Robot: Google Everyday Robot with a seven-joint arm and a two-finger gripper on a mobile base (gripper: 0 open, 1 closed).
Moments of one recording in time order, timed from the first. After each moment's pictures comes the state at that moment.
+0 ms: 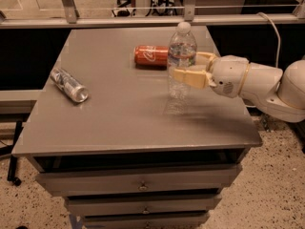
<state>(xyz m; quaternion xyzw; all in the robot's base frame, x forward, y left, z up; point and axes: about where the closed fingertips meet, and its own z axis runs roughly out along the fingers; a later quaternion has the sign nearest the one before) 0.573 -0.095 0.929 -0.38 0.61 0.33 0.61</state>
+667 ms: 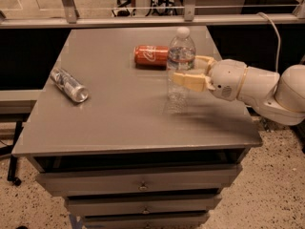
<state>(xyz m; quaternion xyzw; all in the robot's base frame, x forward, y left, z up) 0.574 -0.094 0.918 -0.38 0.61 0.33 0.61</state>
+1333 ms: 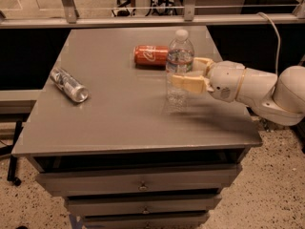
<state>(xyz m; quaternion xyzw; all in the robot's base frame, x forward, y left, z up) 0.574 -0.092 0.913 -0.38 0.61 0.34 0.61</state>
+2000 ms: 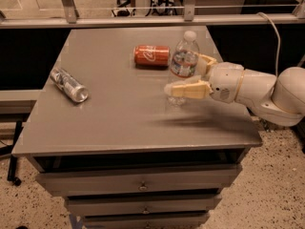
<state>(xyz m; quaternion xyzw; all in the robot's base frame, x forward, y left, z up) 0.574 -0.090 0.910 -0.38 0.61 0.34 0.61</state>
